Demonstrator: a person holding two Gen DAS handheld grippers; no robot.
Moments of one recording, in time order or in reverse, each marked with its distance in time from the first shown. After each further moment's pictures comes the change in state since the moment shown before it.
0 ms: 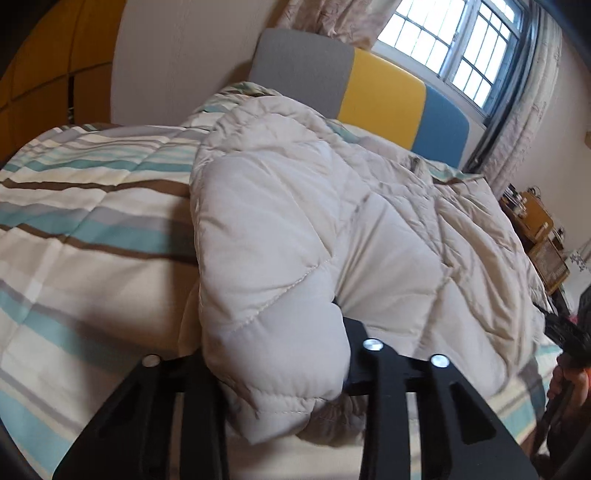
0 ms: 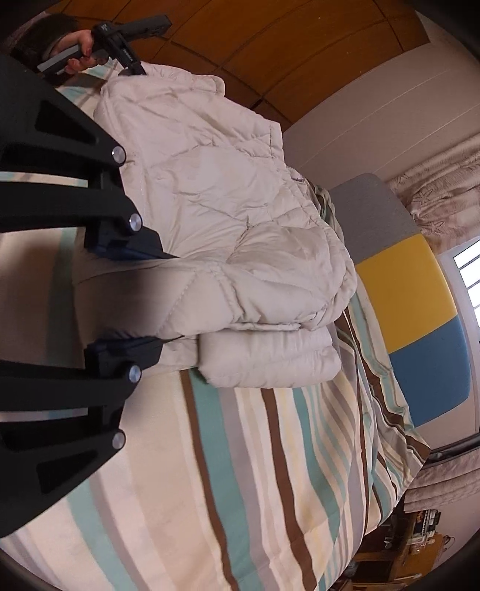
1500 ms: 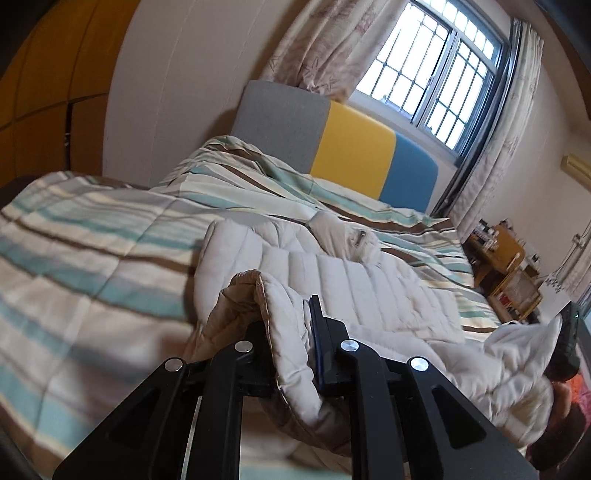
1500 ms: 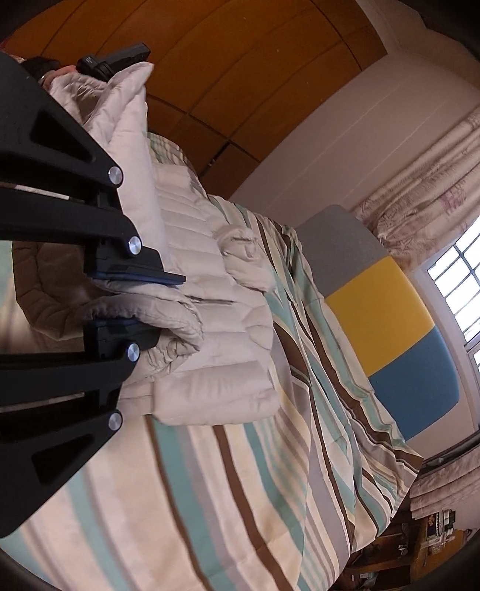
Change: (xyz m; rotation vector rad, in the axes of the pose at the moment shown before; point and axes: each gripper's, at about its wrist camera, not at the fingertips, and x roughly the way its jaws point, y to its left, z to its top) left arm -0.078 -0.029 0.058 -0.011 -0.156 -0.080; right arm -0.045 0.026 0.064 0.097 -0.055 0.149
